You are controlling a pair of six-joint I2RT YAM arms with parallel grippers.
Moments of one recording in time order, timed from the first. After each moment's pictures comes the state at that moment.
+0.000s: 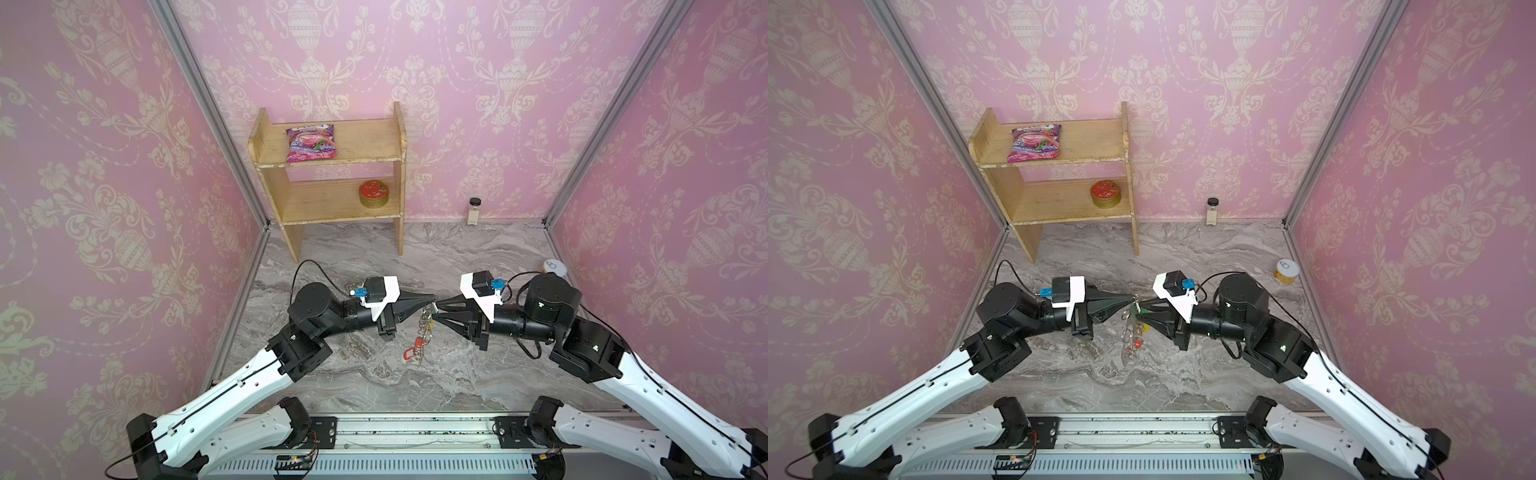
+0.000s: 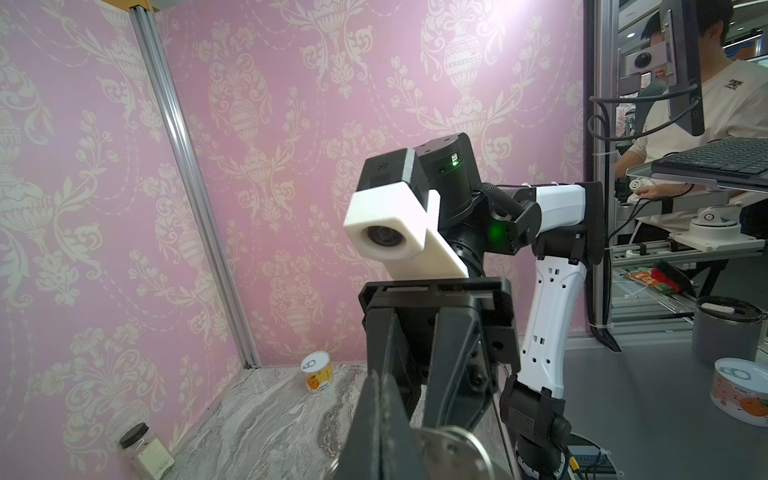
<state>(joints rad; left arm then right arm) -0.85 0.94 0.92 0.26 0.56 0.04 0.82 0.88 1.07 -0.36 -0.45 -0.05</state>
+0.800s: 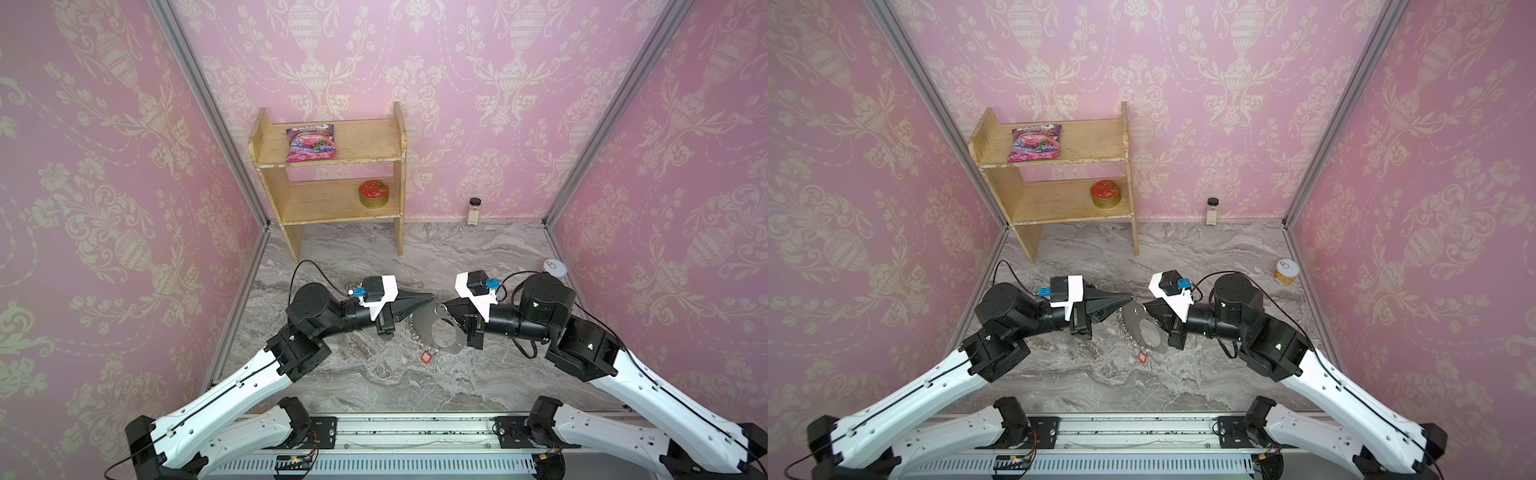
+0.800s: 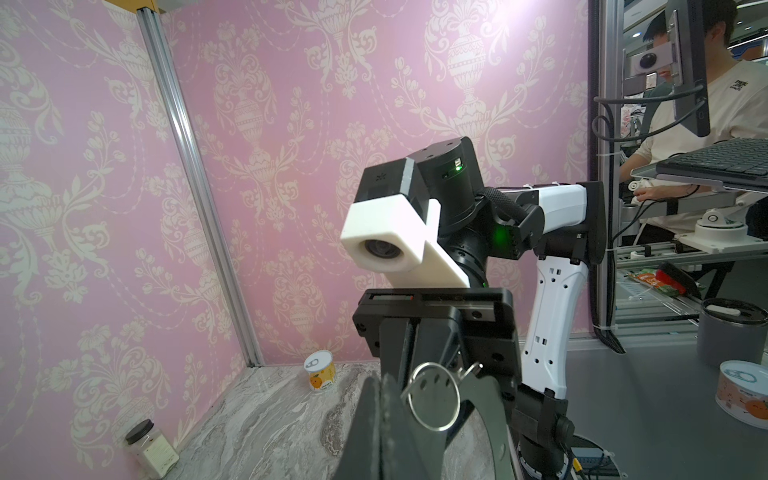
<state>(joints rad) -0.85 0.93 0.92 0.26 0.56 0.04 0.84 0.89 1.07 -0.35 -0.41 -0.05</state>
